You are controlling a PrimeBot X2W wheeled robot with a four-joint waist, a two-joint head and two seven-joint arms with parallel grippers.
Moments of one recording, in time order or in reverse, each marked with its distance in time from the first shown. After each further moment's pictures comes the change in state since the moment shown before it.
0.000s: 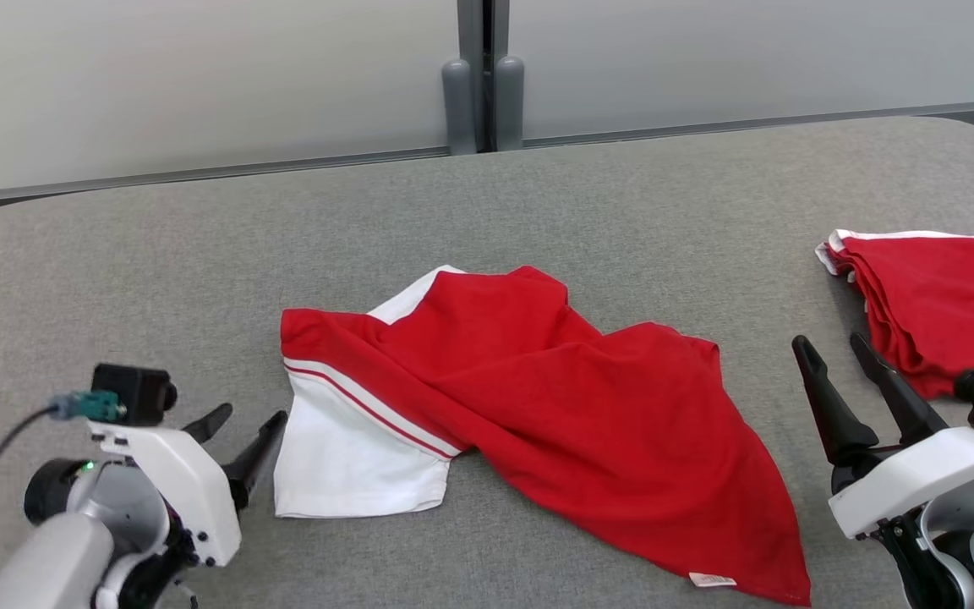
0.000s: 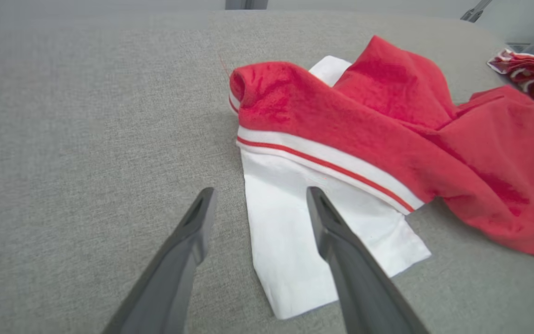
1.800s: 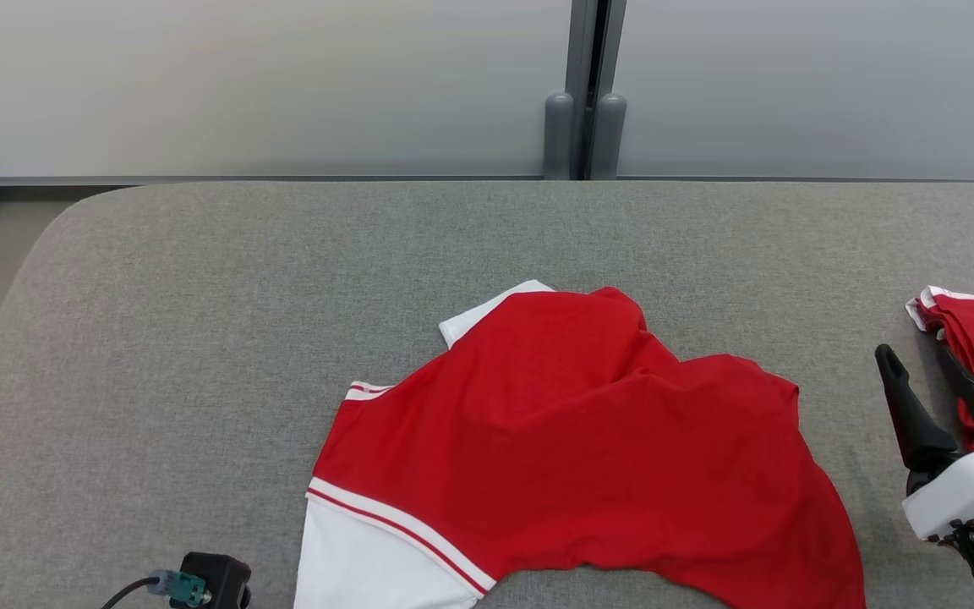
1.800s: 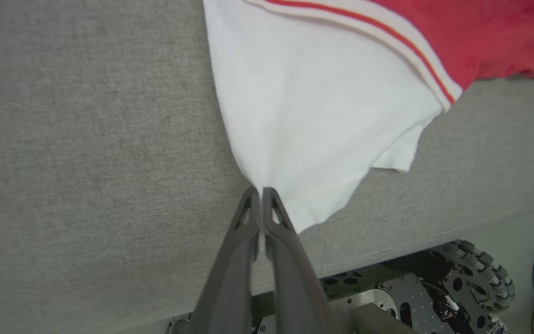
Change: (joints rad) left arm 0.402 0.065 -0.121 -0.377 0.022 0.329 0.175; right arm 0.059 -0.026 -0.159 -0.015 -0.041 0.000 0.083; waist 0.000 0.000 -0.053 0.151
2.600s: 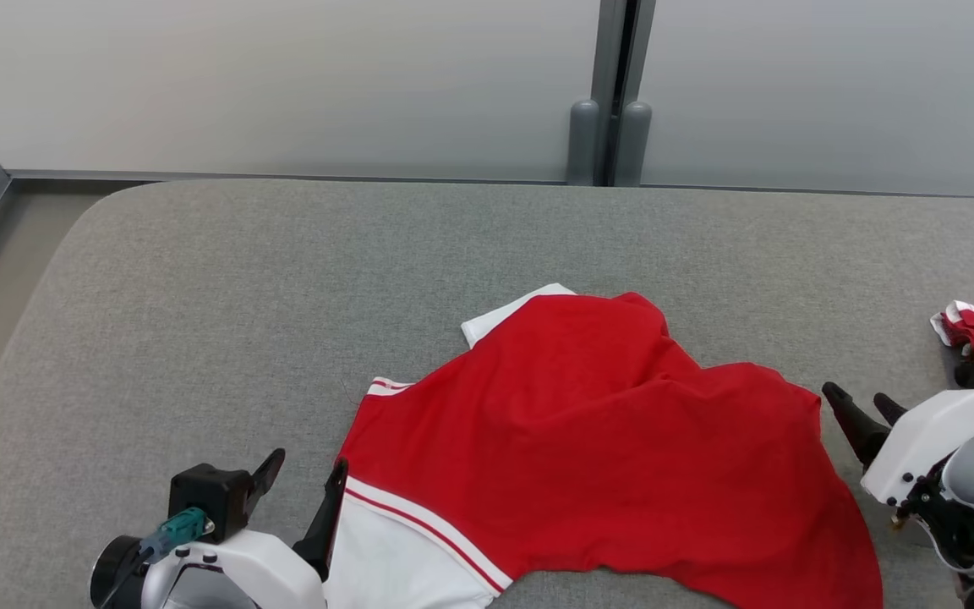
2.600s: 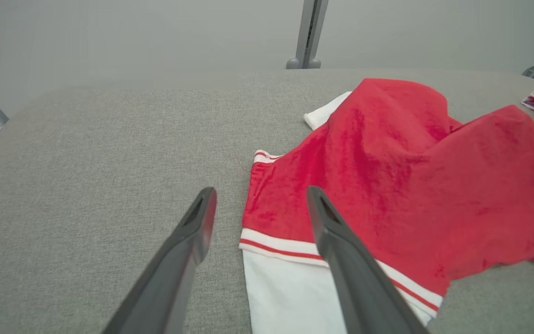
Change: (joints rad) left arm -0.151 -0.113 0.023 0.057 0.223 0.033 -0.396; right arm -0.218 0.040 0.066 0.388 0.092 0.000 0.236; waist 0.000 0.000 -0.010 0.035
